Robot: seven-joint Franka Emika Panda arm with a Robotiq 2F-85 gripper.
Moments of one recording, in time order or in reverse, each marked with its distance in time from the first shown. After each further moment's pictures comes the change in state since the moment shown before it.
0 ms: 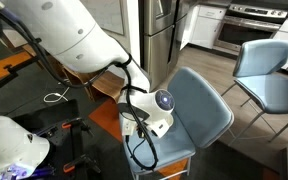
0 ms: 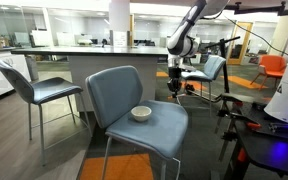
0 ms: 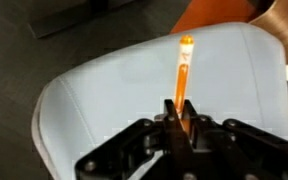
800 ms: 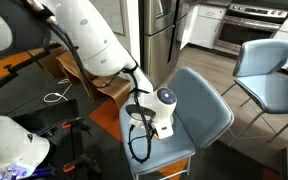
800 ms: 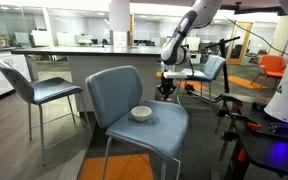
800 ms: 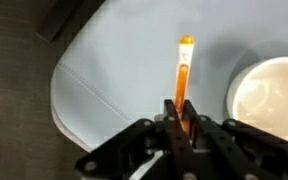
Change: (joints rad) arm 0.175 0.165 -0.139 0.131 -0.026 0.189 0.532
